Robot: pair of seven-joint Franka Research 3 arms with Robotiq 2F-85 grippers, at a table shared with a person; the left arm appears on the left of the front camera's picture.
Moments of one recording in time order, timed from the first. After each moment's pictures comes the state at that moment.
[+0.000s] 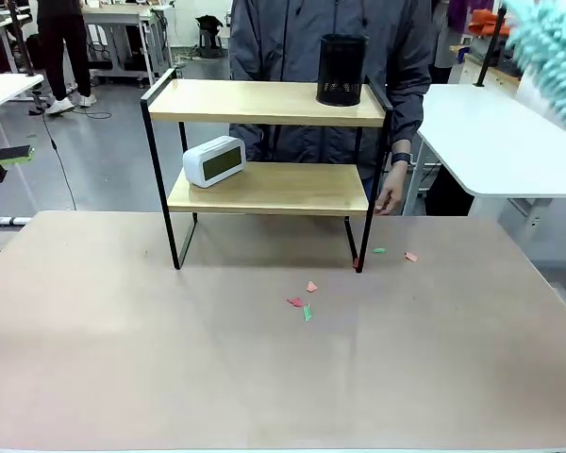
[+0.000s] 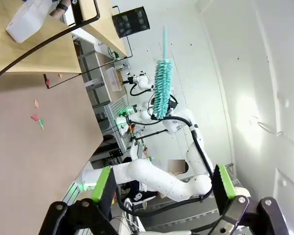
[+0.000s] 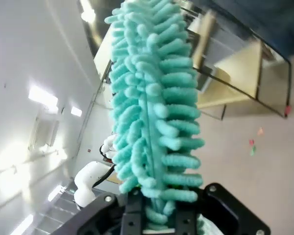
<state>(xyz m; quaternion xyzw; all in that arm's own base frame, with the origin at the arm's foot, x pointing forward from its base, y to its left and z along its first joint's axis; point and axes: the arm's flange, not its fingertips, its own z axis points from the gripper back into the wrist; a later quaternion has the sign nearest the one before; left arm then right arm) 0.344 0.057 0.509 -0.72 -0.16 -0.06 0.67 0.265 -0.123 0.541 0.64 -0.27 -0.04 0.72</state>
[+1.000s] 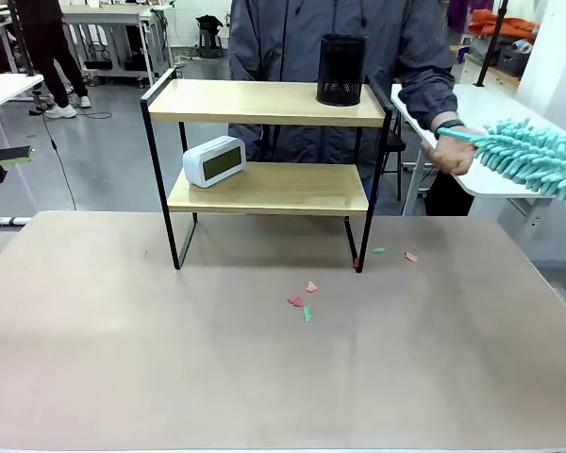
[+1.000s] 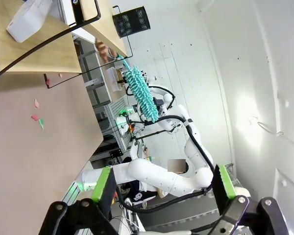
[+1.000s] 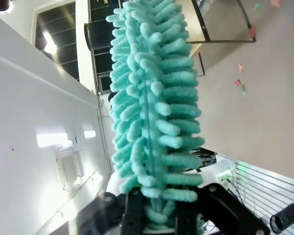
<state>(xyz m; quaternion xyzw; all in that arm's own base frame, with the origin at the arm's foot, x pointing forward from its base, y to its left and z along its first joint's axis) 0.345 0.057 0.509 -0.72 -0.16 -0.05 0.67 0.272 -0.131 0.496 0.65 -0.09 -0.19 0.73</state>
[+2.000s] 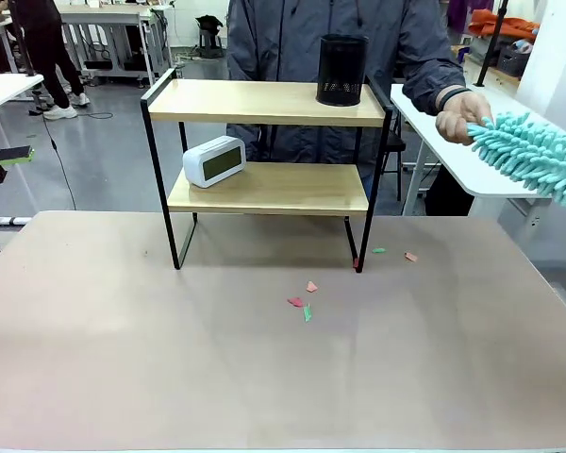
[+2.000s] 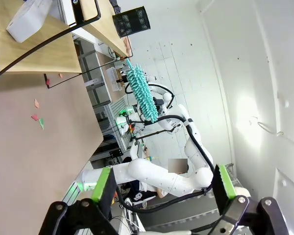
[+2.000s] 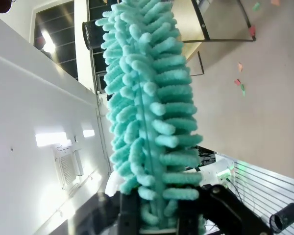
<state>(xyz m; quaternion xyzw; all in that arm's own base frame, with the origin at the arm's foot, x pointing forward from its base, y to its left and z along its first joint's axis) 0.345 0.057 0.509 -0.72 -0.16 -0.05 0.67 0.274 -0.128 0.495 0.65 -0.09 -0.19 0.74</state>
